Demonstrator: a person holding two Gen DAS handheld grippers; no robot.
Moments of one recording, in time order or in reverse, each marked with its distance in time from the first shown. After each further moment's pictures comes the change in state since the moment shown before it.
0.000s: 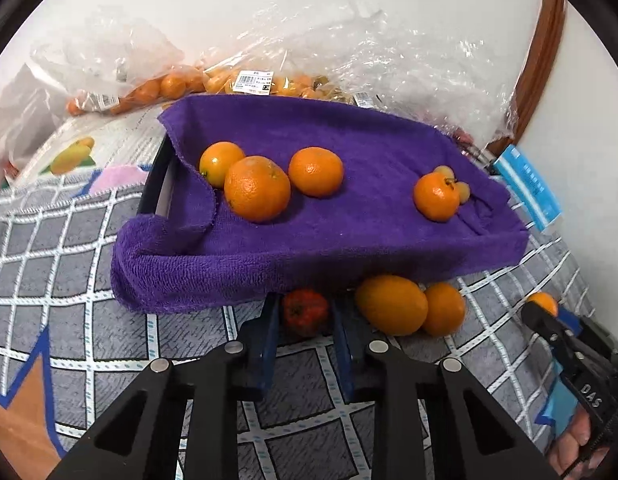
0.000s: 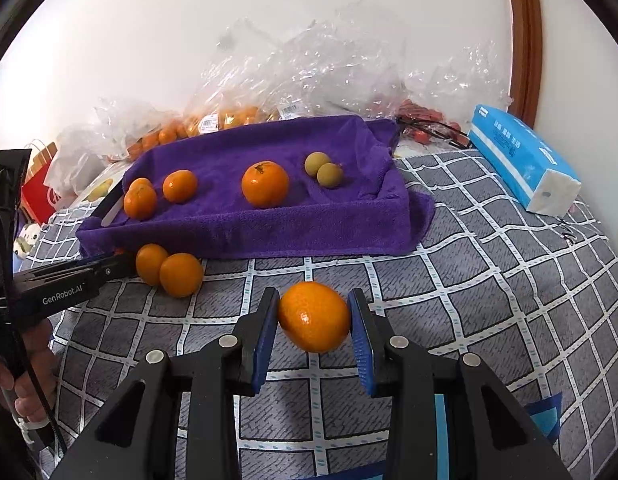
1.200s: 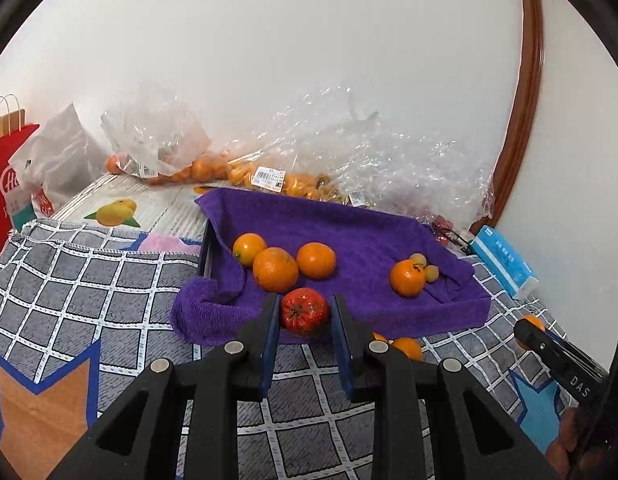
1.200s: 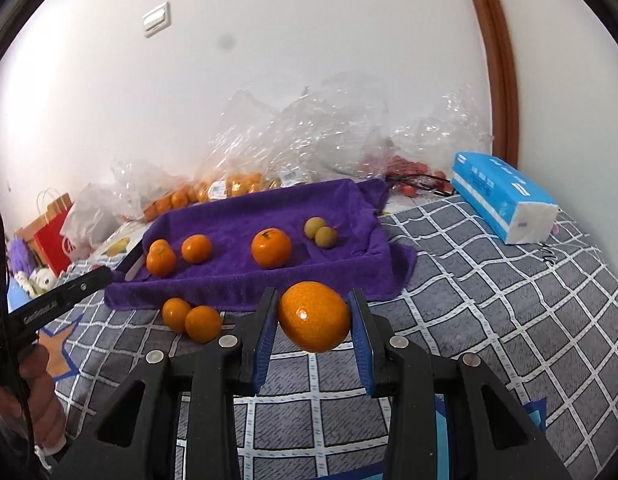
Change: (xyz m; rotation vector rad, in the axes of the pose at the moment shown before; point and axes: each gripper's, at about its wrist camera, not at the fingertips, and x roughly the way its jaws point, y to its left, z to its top) left arm -0.067 0.003 -0.017 -0.034 -0.347 0.000; right arm -0.041 -0.011 0.000 0.074 -0.230 0.025
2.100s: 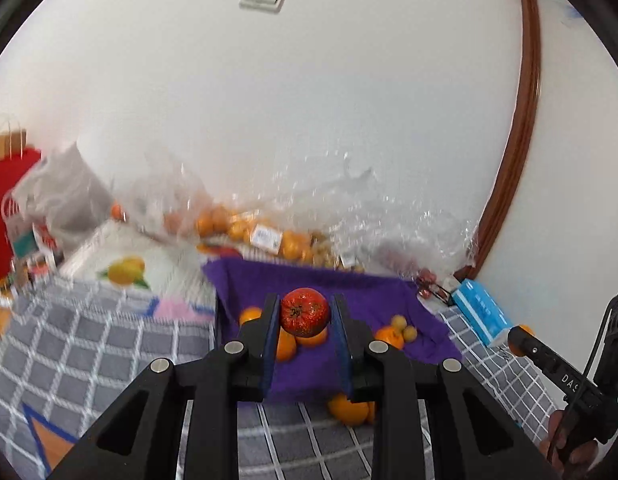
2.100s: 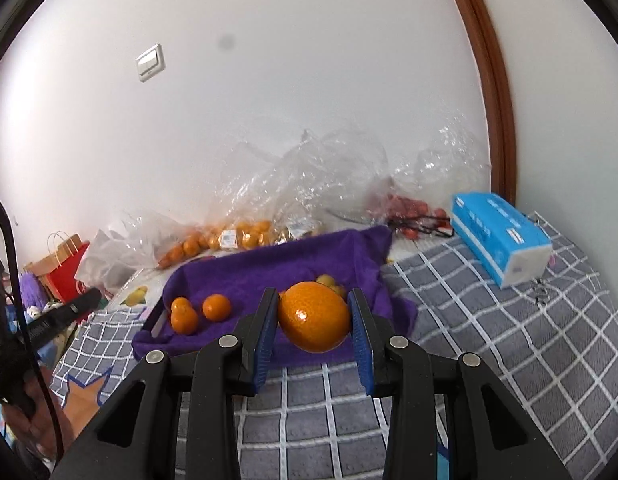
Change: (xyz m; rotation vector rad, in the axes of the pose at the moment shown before) left arm -0.038 0.009 0.067 -0.021 -0.100 -0.031; right arm -0.024 0.010 0.059 0.047 -0.080 0.040
